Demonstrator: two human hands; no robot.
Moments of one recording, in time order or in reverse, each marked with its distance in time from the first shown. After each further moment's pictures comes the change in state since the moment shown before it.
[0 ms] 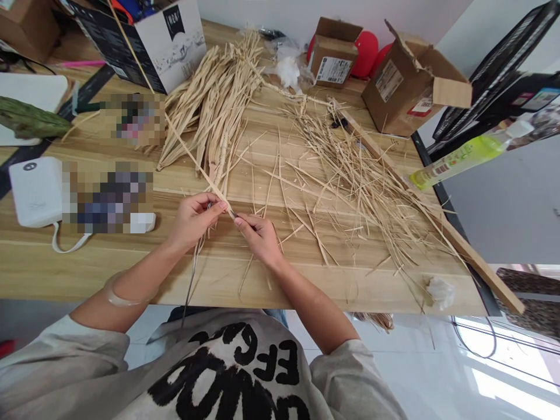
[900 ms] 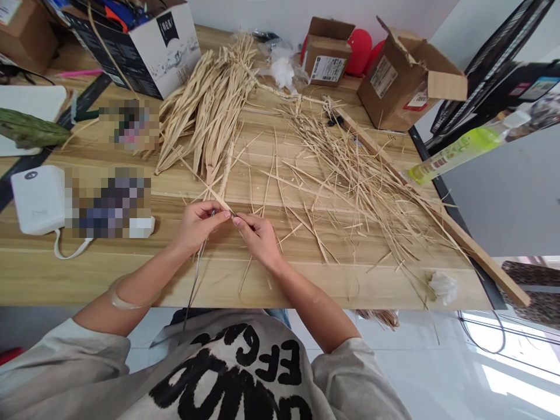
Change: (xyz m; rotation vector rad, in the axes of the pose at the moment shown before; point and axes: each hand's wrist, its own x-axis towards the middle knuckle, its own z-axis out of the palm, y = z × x) left_hand -0.002 -0.009 0.004 -0.005 -0.068 -0.035; right_hand -0.002 -0.004 -0.001 -0.006 0.048 -0.031
